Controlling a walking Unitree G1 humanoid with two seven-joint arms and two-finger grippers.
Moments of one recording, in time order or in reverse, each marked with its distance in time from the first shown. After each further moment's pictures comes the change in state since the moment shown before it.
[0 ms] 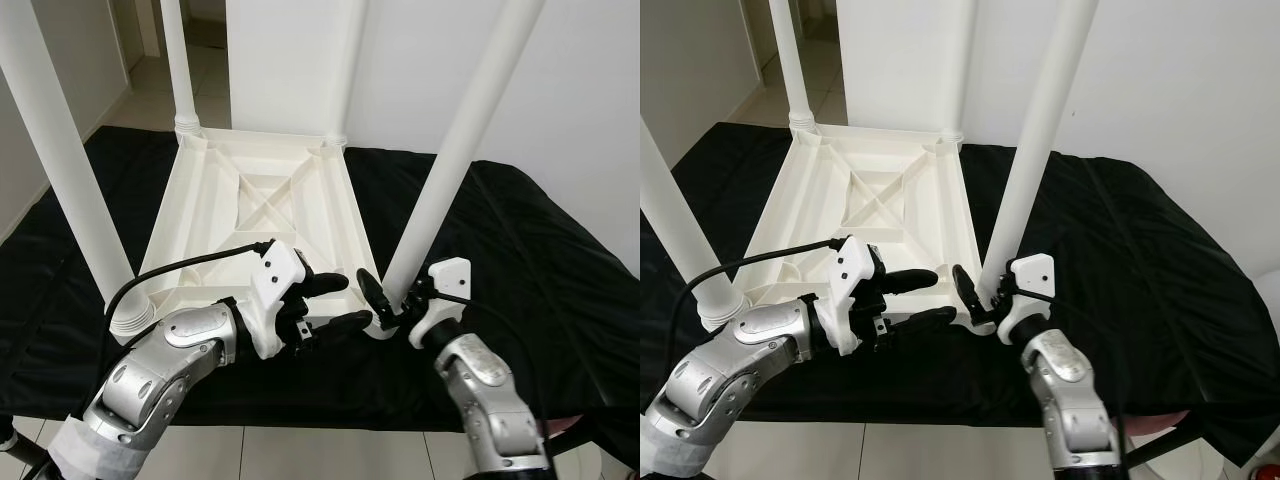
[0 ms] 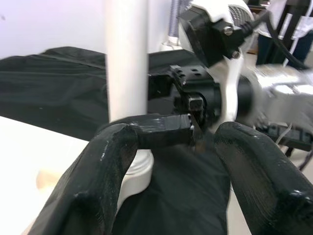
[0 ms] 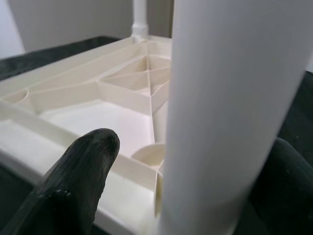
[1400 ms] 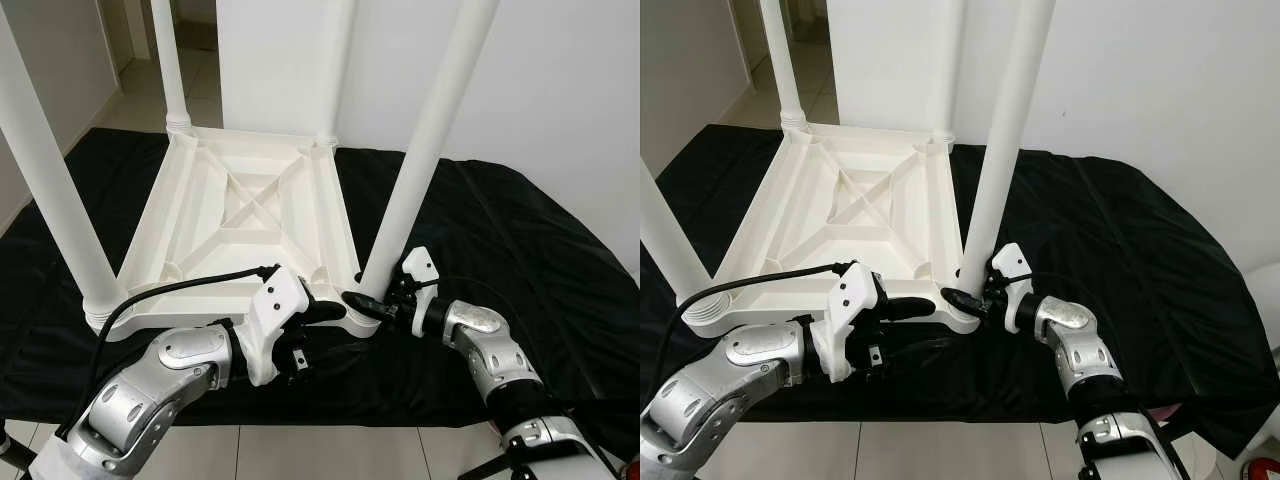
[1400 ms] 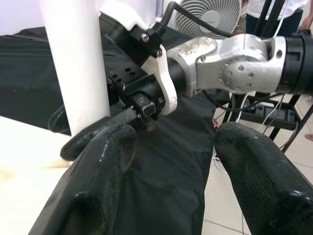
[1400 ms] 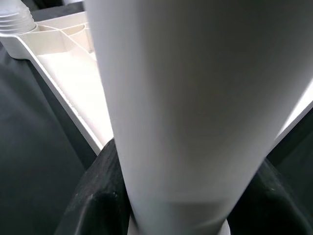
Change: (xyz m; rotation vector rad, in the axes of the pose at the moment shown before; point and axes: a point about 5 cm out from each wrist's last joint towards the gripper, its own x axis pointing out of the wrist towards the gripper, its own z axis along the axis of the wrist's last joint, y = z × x) left arm -0.006 -0.016 -0.009 -0.008 0.077 -0.037; right arm 0.040 -0.012 -0.036 -0.008 0.145 0.375
